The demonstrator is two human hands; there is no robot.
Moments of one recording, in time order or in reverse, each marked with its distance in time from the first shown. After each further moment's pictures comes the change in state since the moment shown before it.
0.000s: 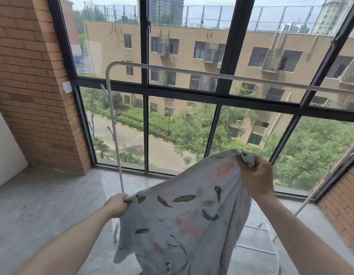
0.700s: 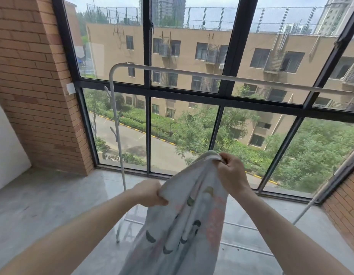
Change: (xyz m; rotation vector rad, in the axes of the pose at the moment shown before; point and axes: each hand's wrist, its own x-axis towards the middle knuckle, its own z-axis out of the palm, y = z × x) left_hand -0.054 0.130 -0.043 0.267 -0.148 0.398; right_hand -0.006 -0.033 0.056 -0.080 -0.256 0.076
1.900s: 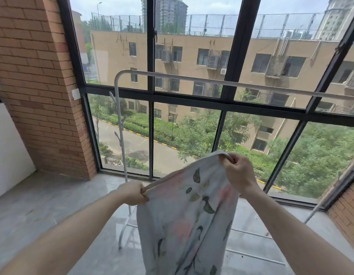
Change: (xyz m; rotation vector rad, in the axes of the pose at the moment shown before) left_hand 0.002 -0.072 -0.013 0.096 0.016 -0.215; right_hand 0.015 0.000 -0.009 0.032 0.000 -0.034
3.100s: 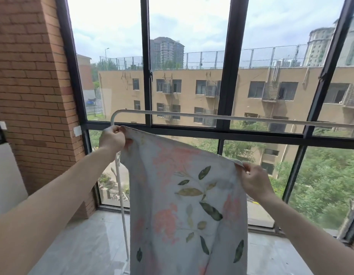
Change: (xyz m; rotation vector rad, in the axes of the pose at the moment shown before) left_hand 0.006 0.044 -0.245 -1.151 0.926 -0.002; right_hand 0.067 -0.008 -0.078 -0.205 0.085 -0.028
